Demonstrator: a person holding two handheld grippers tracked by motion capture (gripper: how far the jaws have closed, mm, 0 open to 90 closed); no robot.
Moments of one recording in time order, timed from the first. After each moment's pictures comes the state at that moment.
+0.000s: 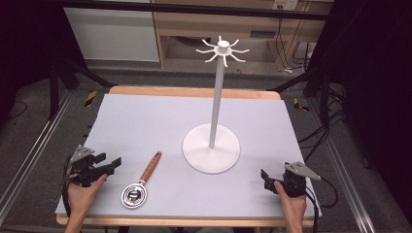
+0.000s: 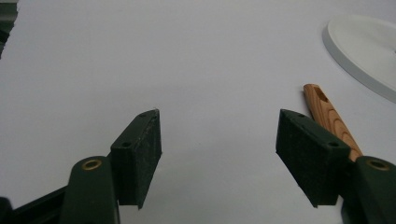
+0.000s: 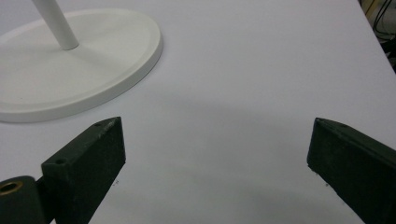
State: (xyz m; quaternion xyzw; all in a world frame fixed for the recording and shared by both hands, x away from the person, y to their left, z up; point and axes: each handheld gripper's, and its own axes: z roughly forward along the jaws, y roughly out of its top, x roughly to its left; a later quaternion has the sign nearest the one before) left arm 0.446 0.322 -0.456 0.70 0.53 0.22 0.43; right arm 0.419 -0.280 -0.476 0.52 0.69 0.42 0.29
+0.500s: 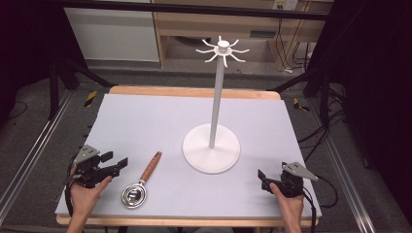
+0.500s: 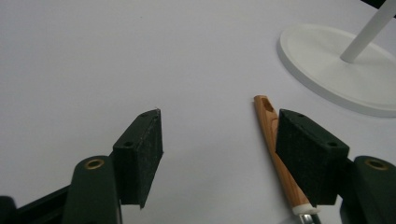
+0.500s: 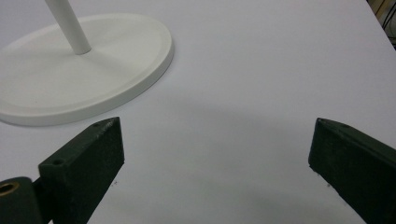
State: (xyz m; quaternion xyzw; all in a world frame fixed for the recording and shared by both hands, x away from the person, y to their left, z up) left arm 0.435 0.297 -0.435 0.72 0.49 0.21 0.45; right arm 0.418 -0.273 -0.477 0.52 0.68 0.43 0.29
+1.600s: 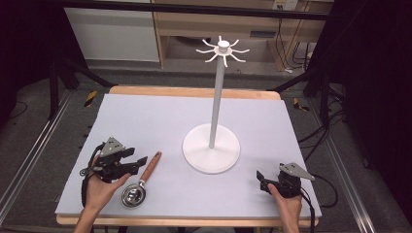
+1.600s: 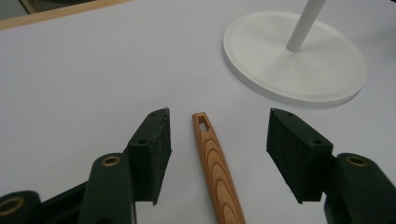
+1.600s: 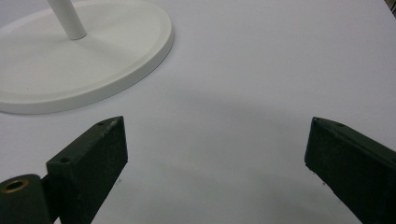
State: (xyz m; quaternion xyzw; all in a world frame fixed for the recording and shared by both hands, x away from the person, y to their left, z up) left arm 0.443 0.237 -0.401 0.78 0.42 0.20 0.42; right arm 0.421 -0.271 -0.485 0.52 0.69 0.42 0.28
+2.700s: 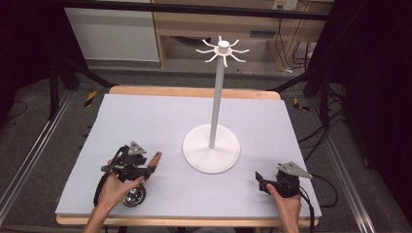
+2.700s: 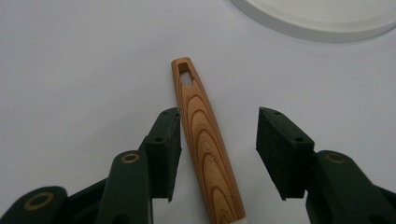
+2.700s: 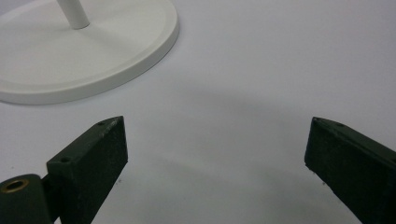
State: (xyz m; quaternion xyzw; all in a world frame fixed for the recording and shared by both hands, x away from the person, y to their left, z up) left arm 0.461 0.207 -0.436 0.84 0.42 0.15 0.30; right arm 0.423 -0.268 -0.486 0.51 0.71 0.41 0.27
